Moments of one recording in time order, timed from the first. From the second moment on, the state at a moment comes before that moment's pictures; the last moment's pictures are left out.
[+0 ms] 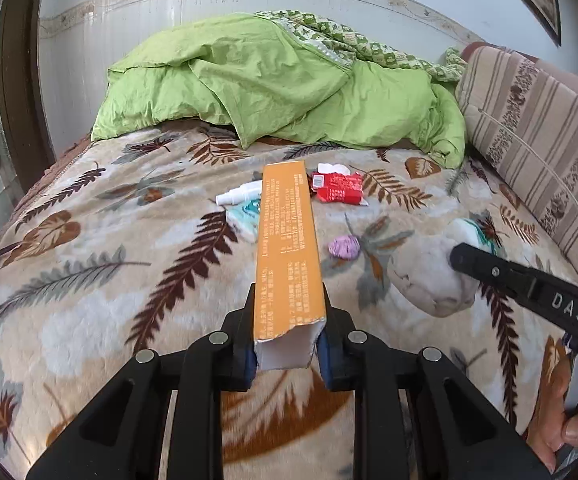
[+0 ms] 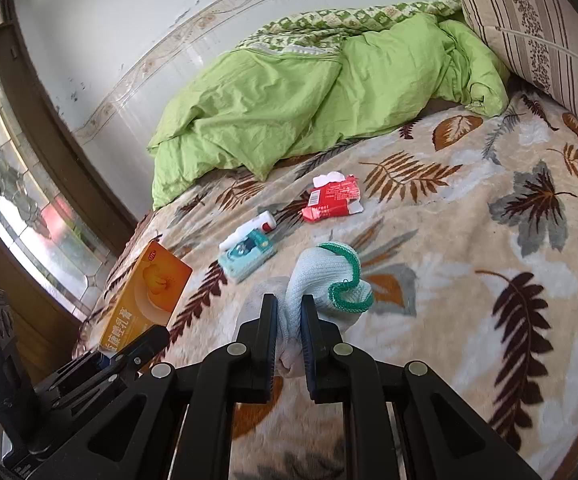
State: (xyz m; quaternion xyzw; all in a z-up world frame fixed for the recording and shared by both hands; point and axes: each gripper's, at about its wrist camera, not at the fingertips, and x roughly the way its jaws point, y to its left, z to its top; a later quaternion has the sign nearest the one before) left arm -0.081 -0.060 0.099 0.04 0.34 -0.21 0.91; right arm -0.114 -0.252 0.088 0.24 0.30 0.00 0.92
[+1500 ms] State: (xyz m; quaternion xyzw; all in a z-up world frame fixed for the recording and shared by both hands) left arm -0.124 -0.062 0.085 0.07 0.33 -0.19 0.92; right arm -0.173 -0.226 0.088 0.22 0.29 0.02 0.93
